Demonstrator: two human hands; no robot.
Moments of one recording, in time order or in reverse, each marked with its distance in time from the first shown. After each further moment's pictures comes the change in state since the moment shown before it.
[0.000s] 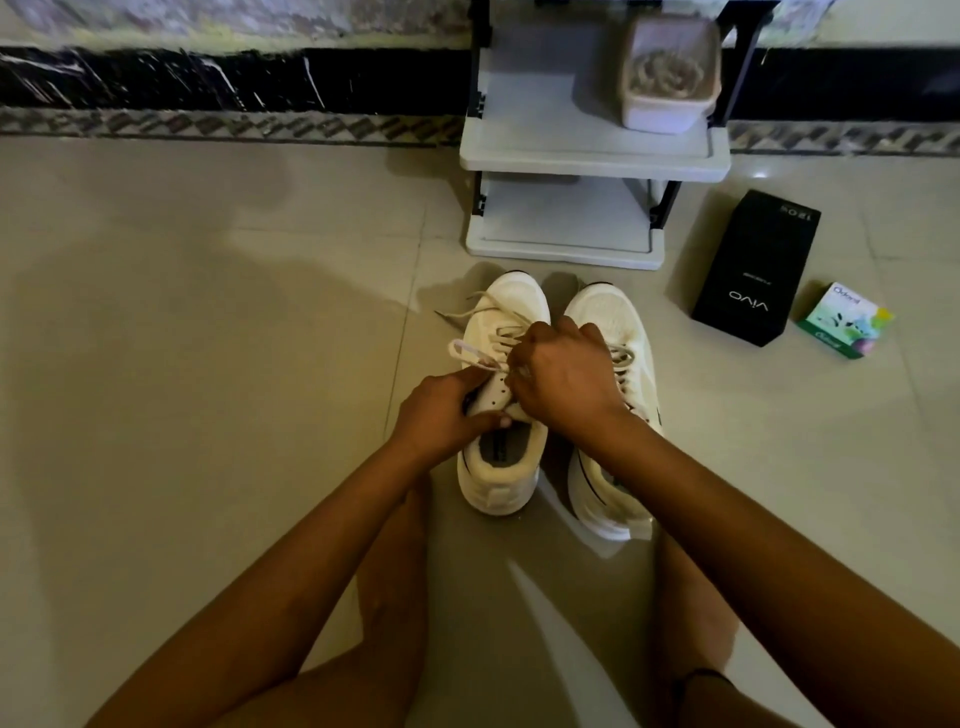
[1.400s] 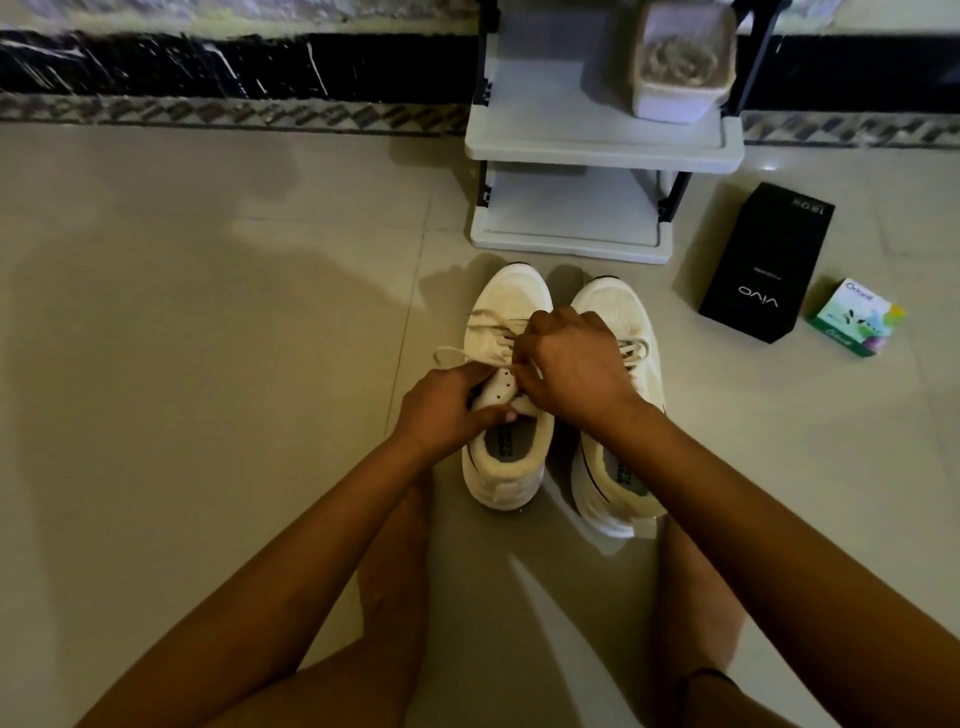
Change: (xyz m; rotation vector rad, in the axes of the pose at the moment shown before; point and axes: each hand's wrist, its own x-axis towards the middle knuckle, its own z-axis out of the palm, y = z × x) left_hand -0.002 0.004 -0.002 0.009 0.012 -0.007; right_hand 0.004 0.009 0.003 0.008 0.067 -0.115
